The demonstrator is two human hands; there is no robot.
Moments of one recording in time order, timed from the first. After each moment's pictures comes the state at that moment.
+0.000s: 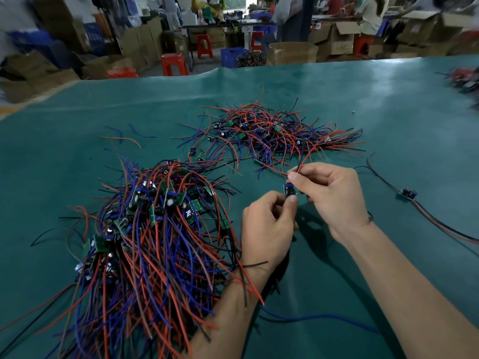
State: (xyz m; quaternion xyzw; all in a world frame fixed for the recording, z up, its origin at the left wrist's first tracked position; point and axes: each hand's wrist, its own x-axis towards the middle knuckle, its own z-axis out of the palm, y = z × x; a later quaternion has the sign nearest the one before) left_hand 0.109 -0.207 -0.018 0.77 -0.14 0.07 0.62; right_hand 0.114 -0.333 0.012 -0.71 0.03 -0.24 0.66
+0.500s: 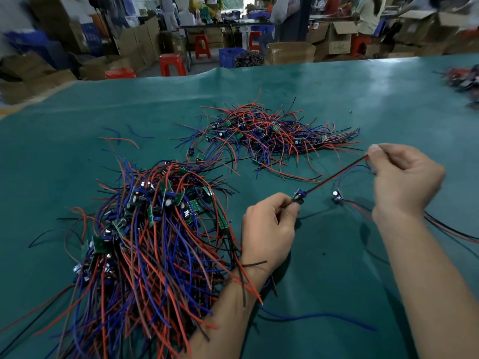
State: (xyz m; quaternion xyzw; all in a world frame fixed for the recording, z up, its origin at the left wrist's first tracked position) left_hand 0.110 -0.207 -0.022 0.80 -0.19 0.07 0.57; right_hand 0.110 -0.407 0.020 -0.63 0.22 -0.49 0.57
